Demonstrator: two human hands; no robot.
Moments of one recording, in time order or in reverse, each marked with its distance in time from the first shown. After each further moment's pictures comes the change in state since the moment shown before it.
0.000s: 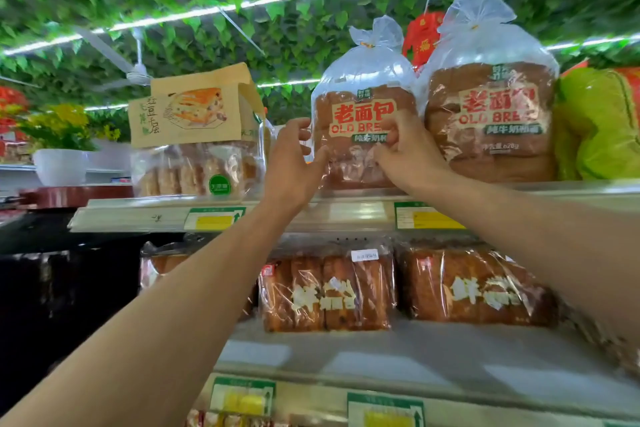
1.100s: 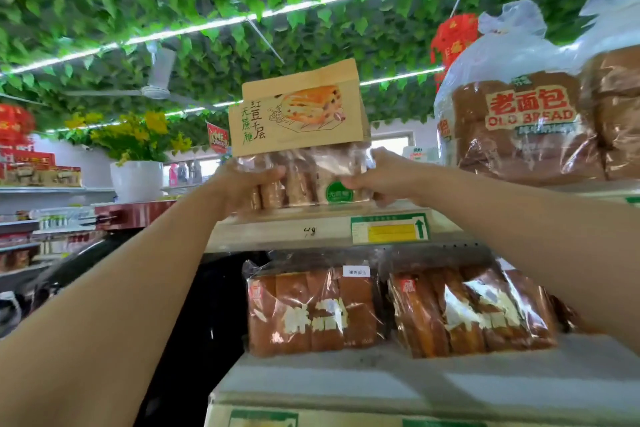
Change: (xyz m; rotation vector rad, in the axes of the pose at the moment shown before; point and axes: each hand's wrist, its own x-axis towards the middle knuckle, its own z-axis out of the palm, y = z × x) left_hand 0.068 -0.210 -0.244 -0.249 -0.232 -0.597; right_hand 0.028 -0.160 0.206 0.147 -0.476 0.295
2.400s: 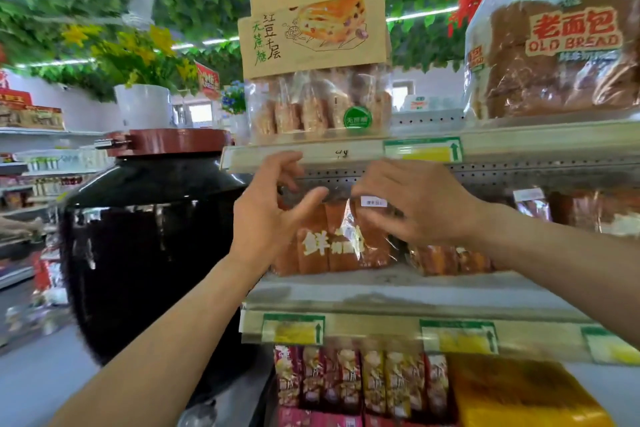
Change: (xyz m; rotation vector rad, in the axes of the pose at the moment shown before) left_hand -0.106 -0.118 0.013 0.242 0.183 0.711; right_hand -0.087 0.047 0.079 -0.745 0.296 -1.129
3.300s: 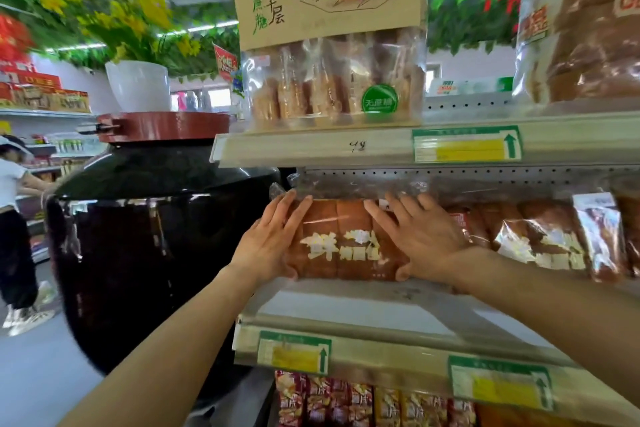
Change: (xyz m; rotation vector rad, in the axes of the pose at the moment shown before) left_hand -0.014 -0.130 0.038 0.870 -0.701 -0.014; right_hand -0.042 0.030 0.121 -0.407 -0.803 0.281
